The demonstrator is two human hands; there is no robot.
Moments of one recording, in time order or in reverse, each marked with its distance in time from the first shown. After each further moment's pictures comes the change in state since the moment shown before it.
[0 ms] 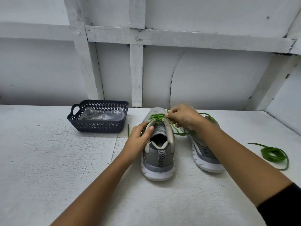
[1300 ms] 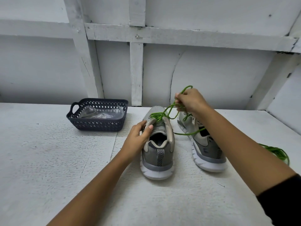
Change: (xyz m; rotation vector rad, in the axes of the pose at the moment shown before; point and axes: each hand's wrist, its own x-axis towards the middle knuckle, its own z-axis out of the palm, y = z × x) left_hand -0.002 0.002 0.000 -0.014 0.013 -0.014; right_hand 0.006 -0.020 -0.023 0.265 0.279 -0.042
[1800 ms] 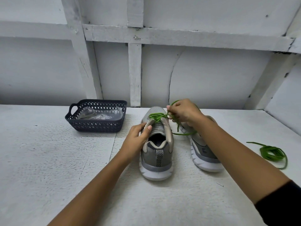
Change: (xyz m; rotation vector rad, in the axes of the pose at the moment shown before) left_hand 0.003 0.000 0.000 0.041 -0.021 0.062; right_hand -0.008 0.018 0.013 -0.064 -0.112 0.075
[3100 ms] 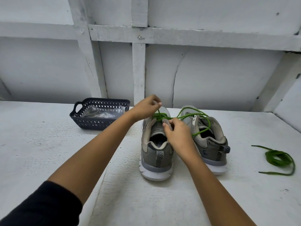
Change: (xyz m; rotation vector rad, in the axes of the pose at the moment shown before) left_hand 0.083 0.067 -0.008 0.456 -0.129 0.041; right_hand -0.046 0.049 0.041 -0.377 0.271 -0.312
